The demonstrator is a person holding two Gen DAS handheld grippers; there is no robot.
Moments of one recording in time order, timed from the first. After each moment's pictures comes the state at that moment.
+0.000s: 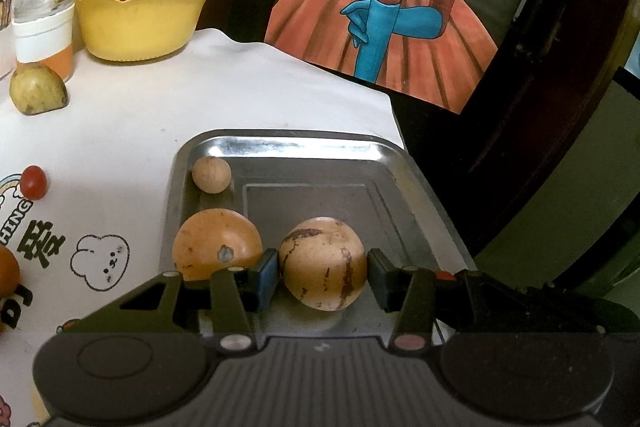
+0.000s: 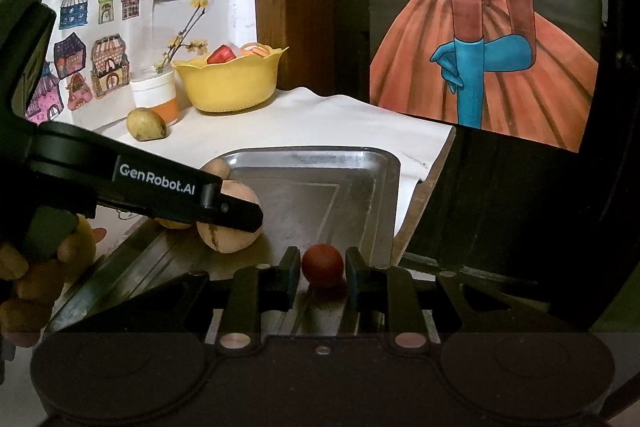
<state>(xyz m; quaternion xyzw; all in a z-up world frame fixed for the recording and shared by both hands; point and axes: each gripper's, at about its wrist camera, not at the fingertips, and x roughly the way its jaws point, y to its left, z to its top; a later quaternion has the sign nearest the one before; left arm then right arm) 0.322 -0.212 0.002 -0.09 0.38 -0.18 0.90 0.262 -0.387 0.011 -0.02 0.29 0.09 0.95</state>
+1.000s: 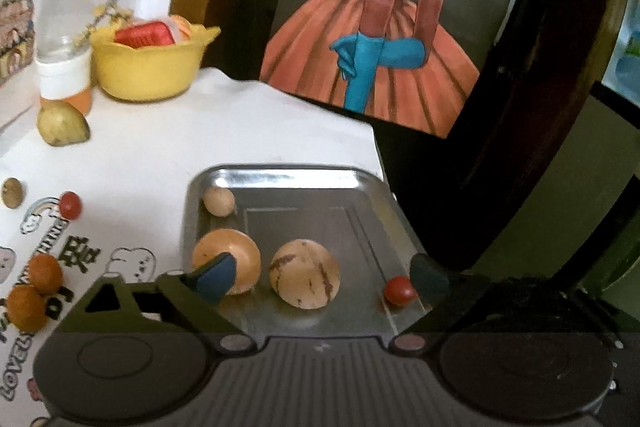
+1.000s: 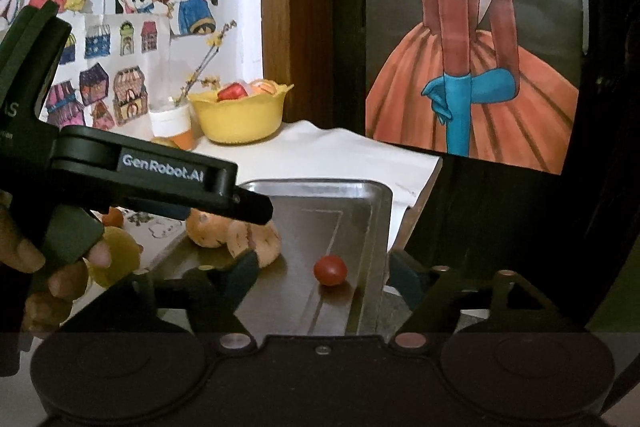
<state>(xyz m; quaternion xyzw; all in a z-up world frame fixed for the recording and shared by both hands) 0.280 -0.200 0.042 -0.09 0.34 -0.18 0.92 0.202 -0.384 0.051 -0.02 0.24 0.08 0.97</state>
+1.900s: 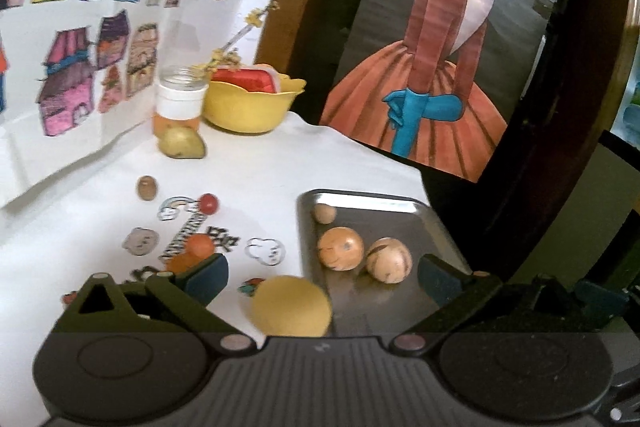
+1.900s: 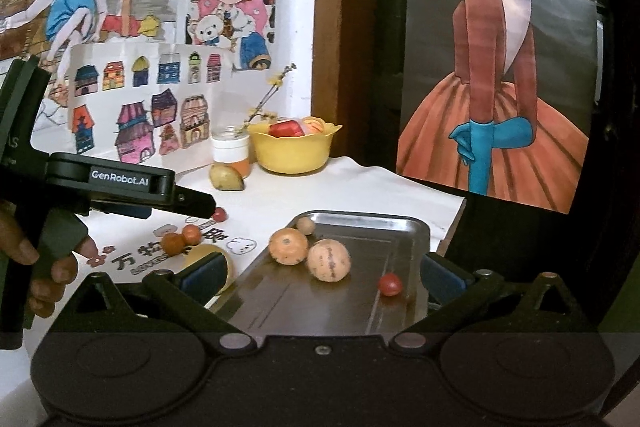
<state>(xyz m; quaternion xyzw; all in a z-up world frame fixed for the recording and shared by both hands) 0.192 -0.097 0.074 -0.11 0.29 -0.12 0.94 0.122 -0.334 0.102 -0.04 0.21 0.12 0.97</state>
